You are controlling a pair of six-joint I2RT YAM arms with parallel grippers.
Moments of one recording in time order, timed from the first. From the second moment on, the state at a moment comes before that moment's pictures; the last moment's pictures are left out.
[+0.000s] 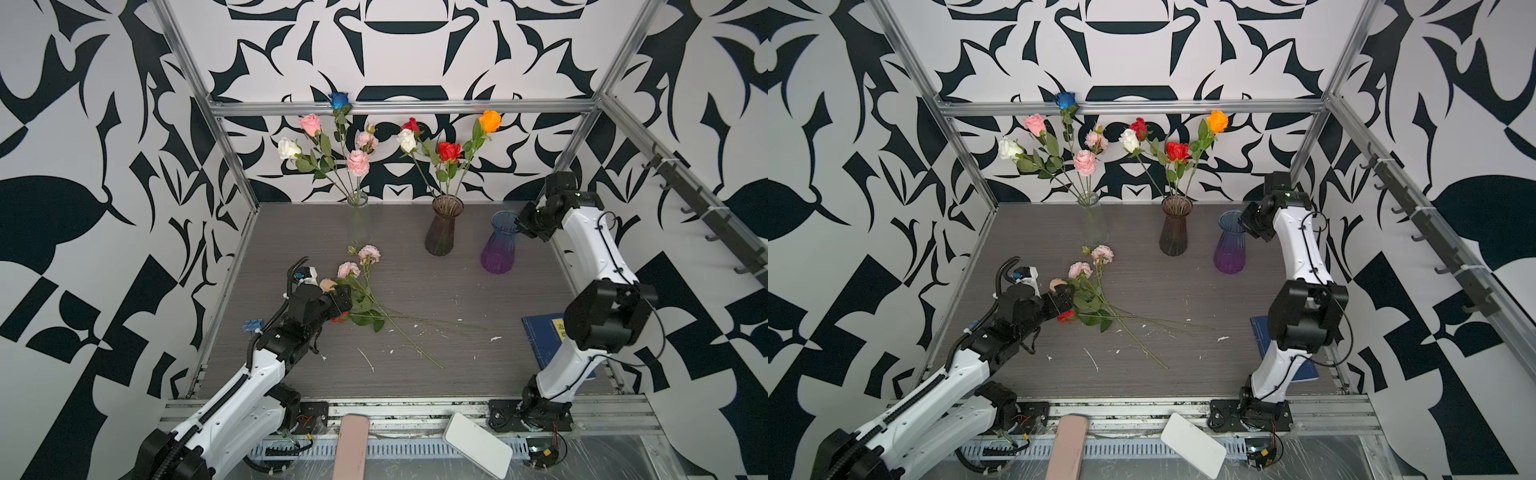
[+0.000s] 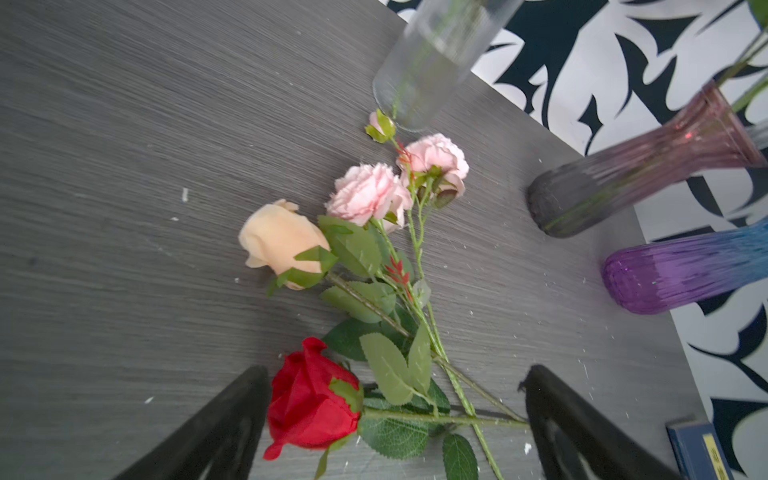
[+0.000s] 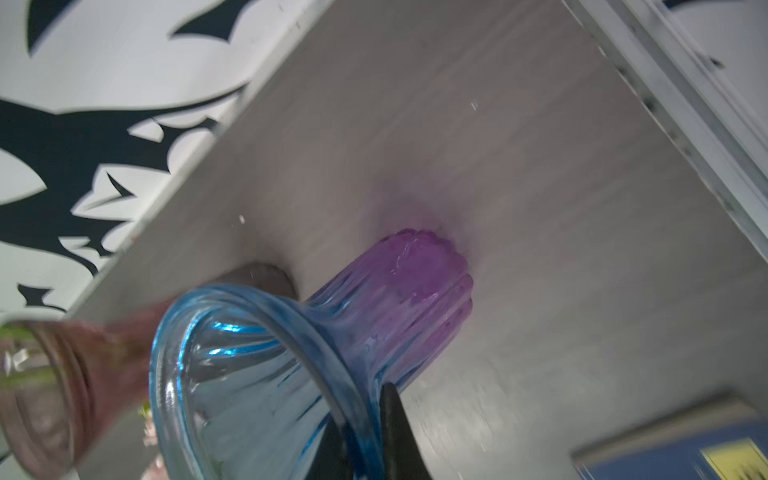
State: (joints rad) left arm -0.46 0.85 0.44 -0.15 -0.08 -0.70; right arm -0.12 1.72 1.72 -1.05 -0.16 0.58
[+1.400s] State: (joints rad) left arm -0.38 0.91 0.45 -0.10 0.03 -0.73; right arm 0.67 1.70 1.64 -0.94 -0.09 0.91
